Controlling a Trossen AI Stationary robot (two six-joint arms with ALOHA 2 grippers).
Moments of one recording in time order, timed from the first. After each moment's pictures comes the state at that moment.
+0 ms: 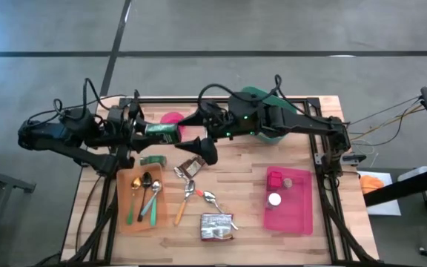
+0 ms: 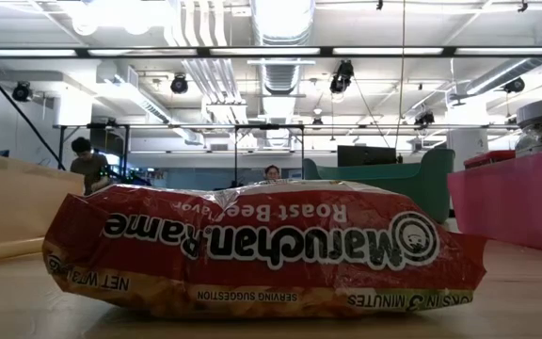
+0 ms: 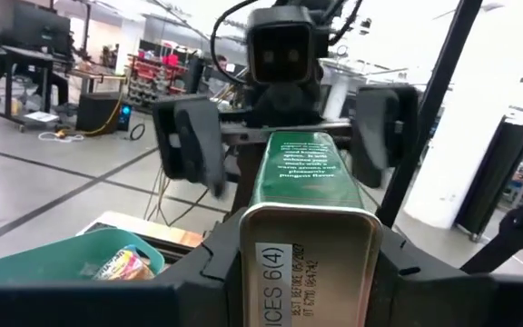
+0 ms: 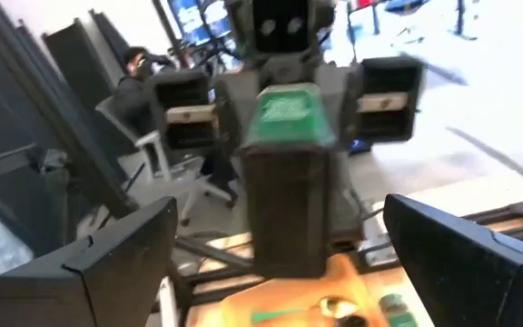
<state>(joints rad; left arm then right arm) -0.19 0.80 1.06 -0.16 -0.23 -0.23 0.04 1.89 2.19 -0.41 -0.06 0.36</state>
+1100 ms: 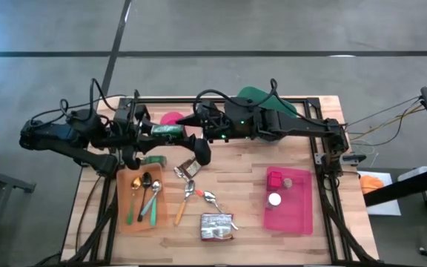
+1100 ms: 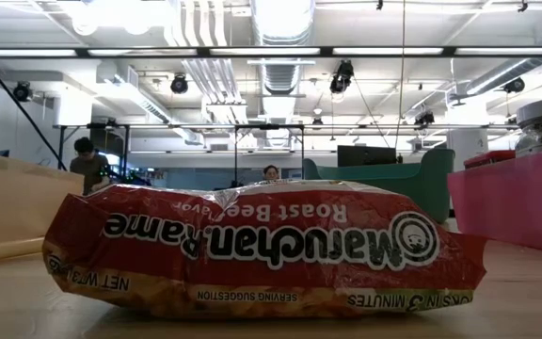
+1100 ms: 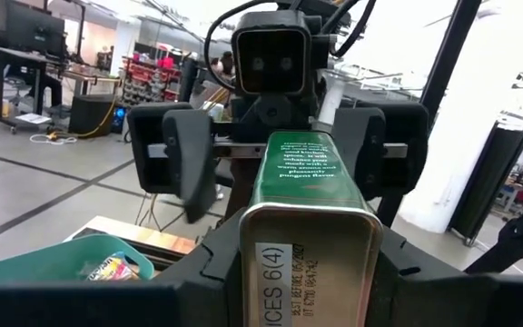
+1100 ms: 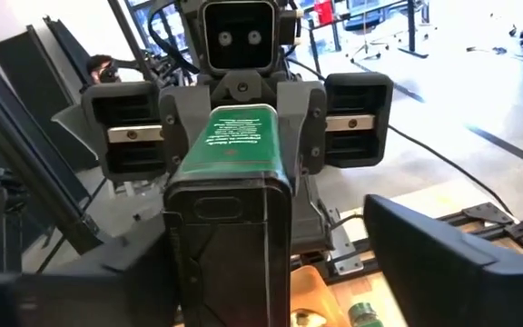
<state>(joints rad) -0.18 0.86 1.06 -0.09 -0.21 -0.24 0.06 1.92 2.19 -0.39 0.06 0.34</state>
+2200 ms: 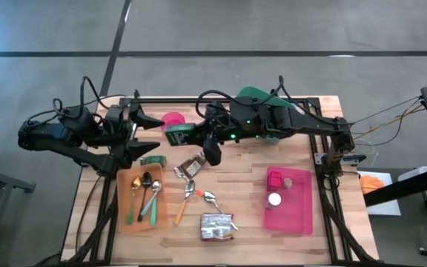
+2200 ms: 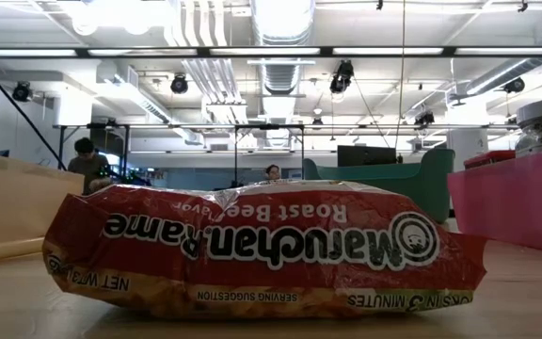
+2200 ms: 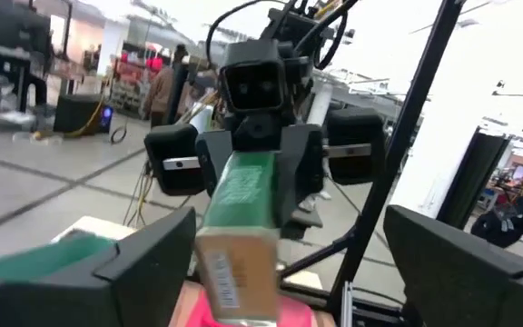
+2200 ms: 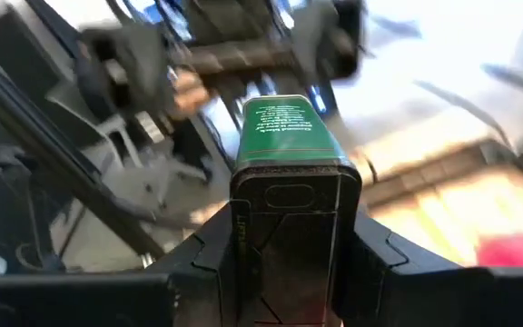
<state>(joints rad) -0.18 0.80 1.06 -0.14 -0.18 -0.26 0.06 1.86 2.19 -0.61 0.05 0.47</state>
